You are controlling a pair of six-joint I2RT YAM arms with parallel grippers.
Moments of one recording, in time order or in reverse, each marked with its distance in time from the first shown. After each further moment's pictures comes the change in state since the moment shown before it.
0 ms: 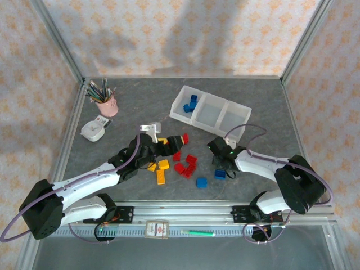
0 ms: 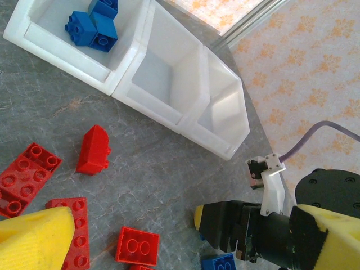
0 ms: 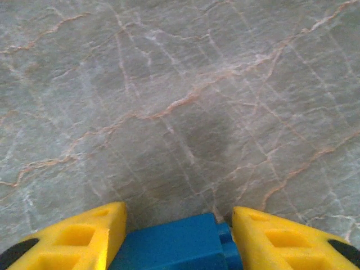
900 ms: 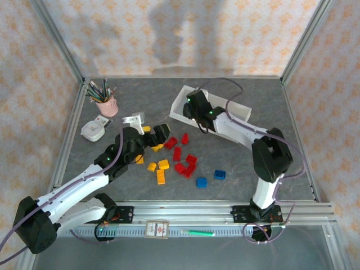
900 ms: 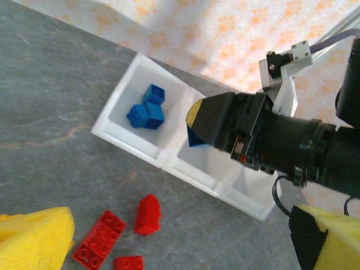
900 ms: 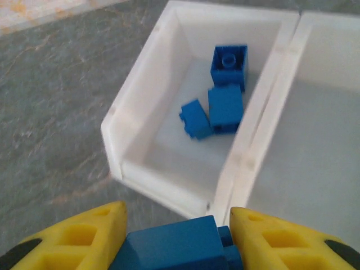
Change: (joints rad) left arm 0.130 -0.145 0.067 -0.152 -0.130 0.132; right arm -0.050 0.444 0.791 0.132 -0.060 -0.235
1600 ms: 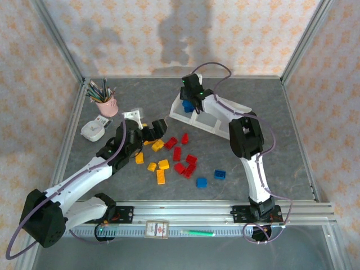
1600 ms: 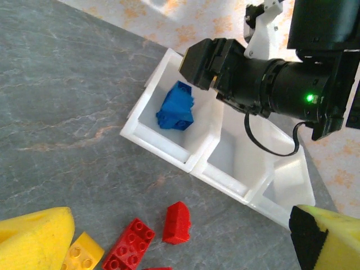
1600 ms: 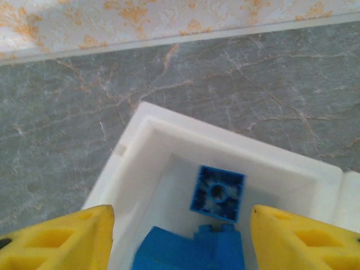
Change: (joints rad) left arm 0.100 0.106 0.043 -0.006 0.076 0.024; right arm -0.090 0.406 0.477 -0.068 0.046 -0.156
